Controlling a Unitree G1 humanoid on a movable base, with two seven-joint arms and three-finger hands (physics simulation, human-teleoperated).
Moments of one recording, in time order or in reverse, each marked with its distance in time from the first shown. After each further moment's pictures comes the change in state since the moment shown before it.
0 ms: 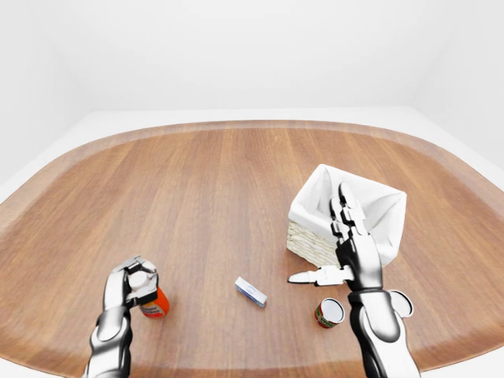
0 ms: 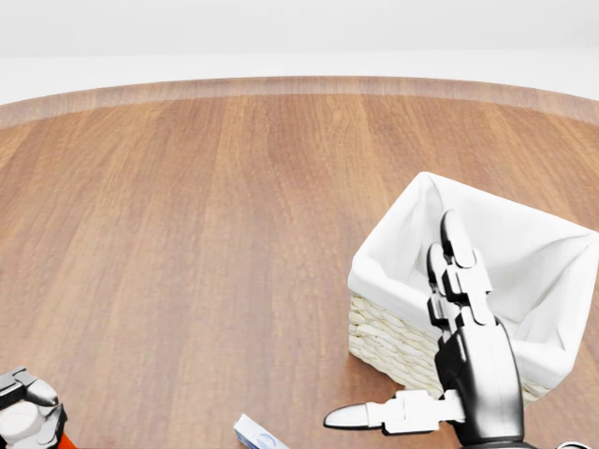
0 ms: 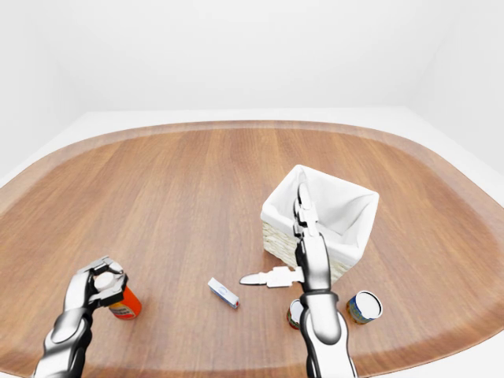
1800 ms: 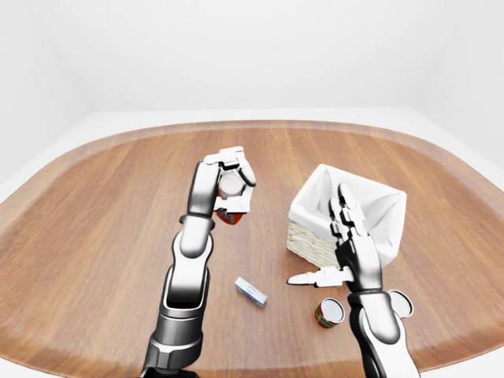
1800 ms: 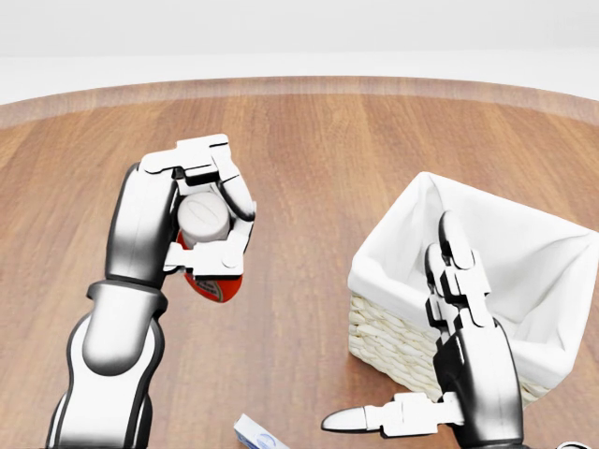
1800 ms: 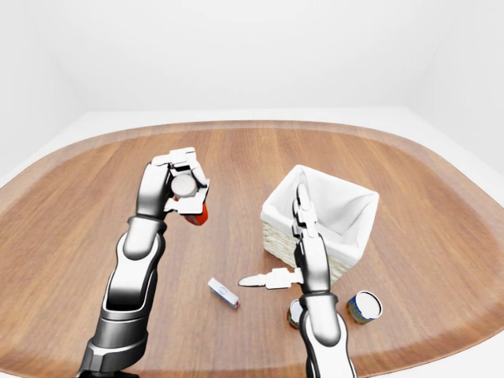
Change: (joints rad) left arm -0.362 -0.268 -0.417 -0.687 0.289 0.175 -0.025; right arm 0.008 -0.004 0.011 -0.008 0.000 -0.006 -0.004
